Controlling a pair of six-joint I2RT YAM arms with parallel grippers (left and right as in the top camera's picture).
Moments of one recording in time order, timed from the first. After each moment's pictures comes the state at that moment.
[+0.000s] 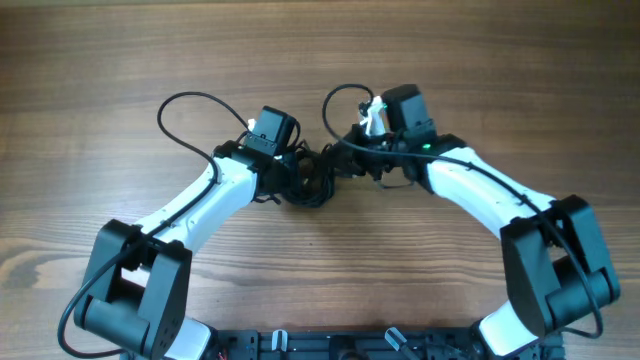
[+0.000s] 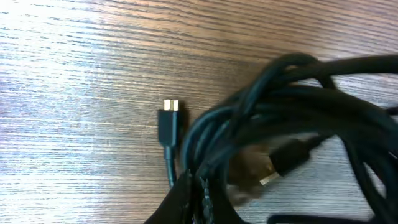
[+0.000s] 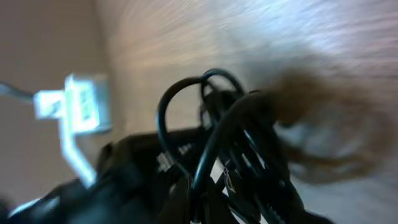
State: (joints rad) left arm -0.42 1.68 0.99 -0.57 -0.01 -0.54; right arm 0.40 1.76 1.00 -0.11 -0.80 0.91
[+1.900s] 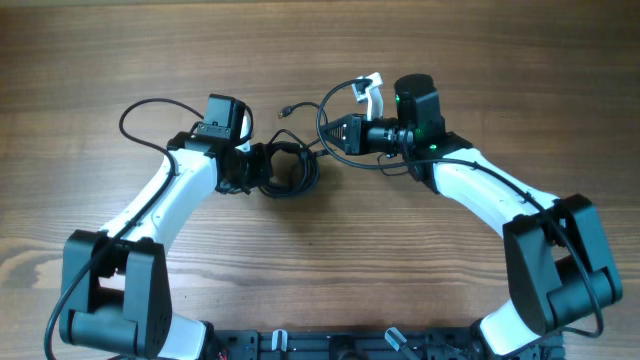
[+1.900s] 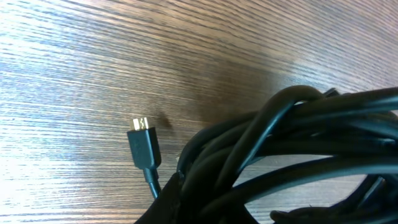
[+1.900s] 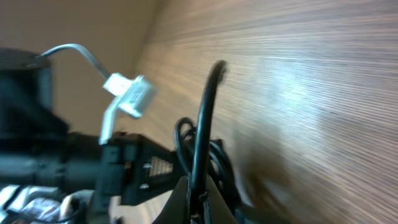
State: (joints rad) left arm -0.20 1.65 1.00 -0.66 0.22 -0.49; right arm 0.37 1.75 0.98 0.18 -0.77 0.55
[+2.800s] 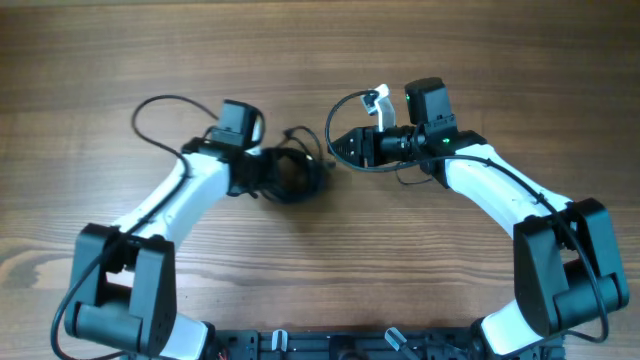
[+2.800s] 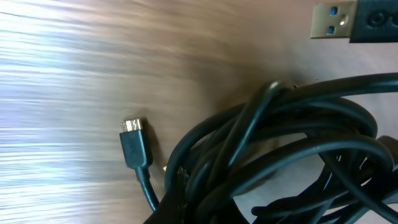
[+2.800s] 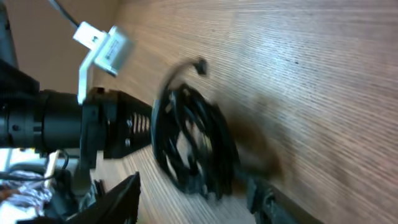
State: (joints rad) left arm -0.28 1.66 0.97 -0.57 0.17 -0.42; right arm 0.32 1.74 0.99 -0.11 -0.83 0.29
